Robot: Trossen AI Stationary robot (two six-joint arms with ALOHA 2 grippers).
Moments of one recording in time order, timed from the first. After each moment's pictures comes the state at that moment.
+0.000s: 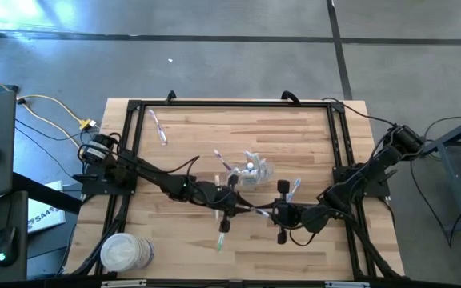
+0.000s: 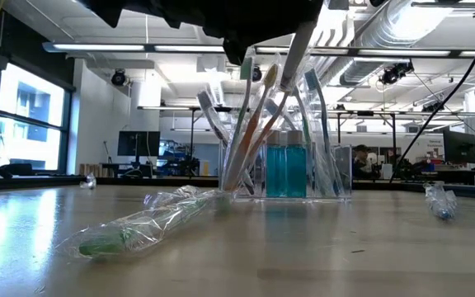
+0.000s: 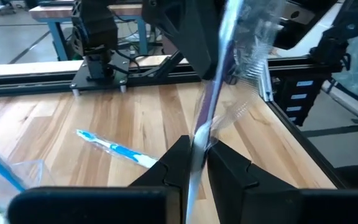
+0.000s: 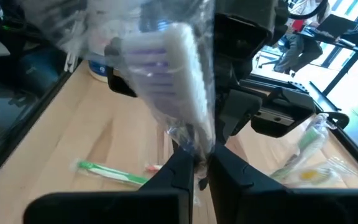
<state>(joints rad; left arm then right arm) -0.31 1.75 1.02 0.55 -0.16 -0.06 0.65 1.42 0.85 0.19 0.72 0.04</state>
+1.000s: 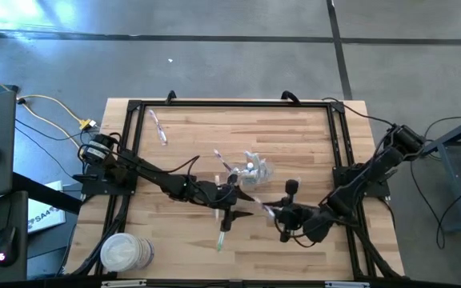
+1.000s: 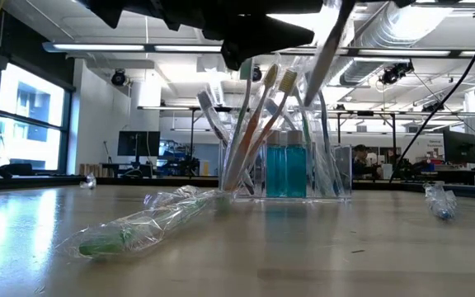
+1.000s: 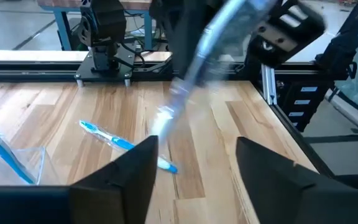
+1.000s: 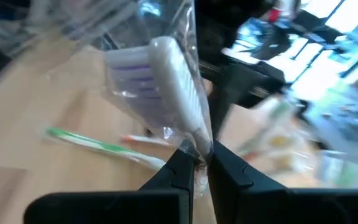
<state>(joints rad) -0.31 1.75 1.02 0.54 -0.17 -0.11 0.71 1.42 0.85 0.02 0.88 0.08</state>
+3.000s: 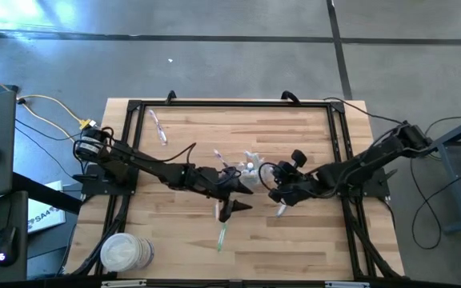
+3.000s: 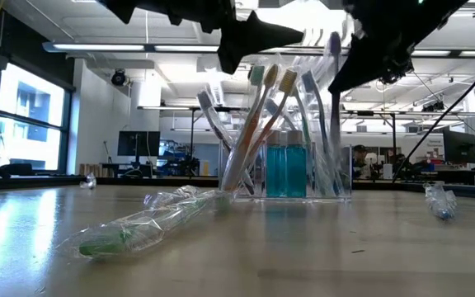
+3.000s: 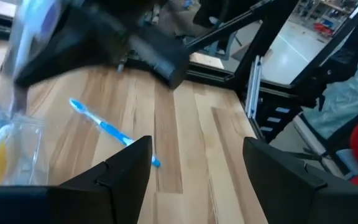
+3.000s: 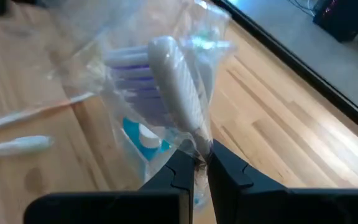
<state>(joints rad) -0.22 1.67 1.04 0.41 -0.02 -0.34 0.39 1.35 0.85 -0.46 0.81 0.66</state>
